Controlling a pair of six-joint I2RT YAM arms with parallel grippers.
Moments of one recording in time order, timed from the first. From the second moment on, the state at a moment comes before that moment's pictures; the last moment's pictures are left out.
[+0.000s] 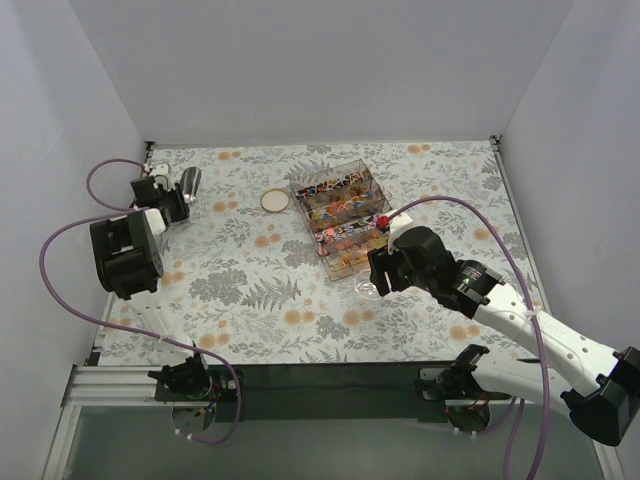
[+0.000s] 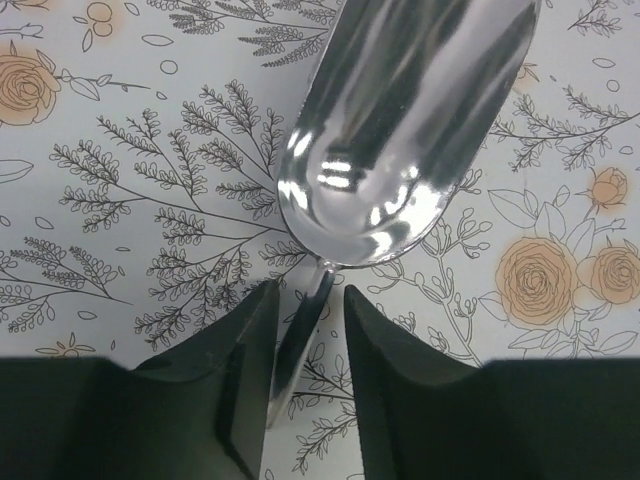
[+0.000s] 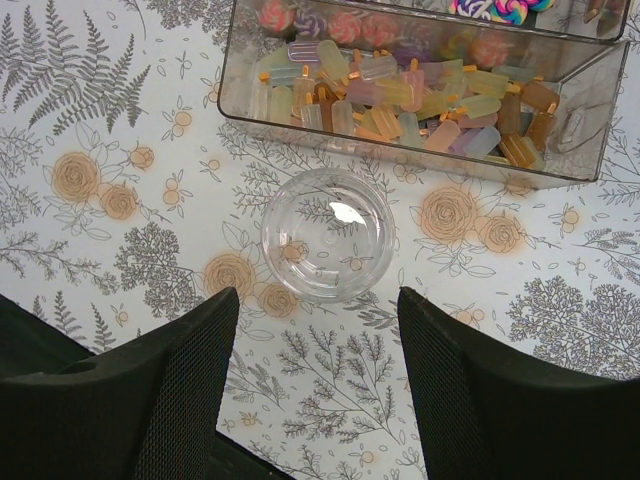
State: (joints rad) left arm 0.31 2.02 1.17 0.19 0.27 0.01; right arm 0.82 0.96 0.83 -0.58 0.12 0.21
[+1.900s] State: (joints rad) left arm -0.76 1.15 0.90 -0.49 0.33 0.05; right arm 0.45 1.38 1.27 -0.68 -0.67 0.37
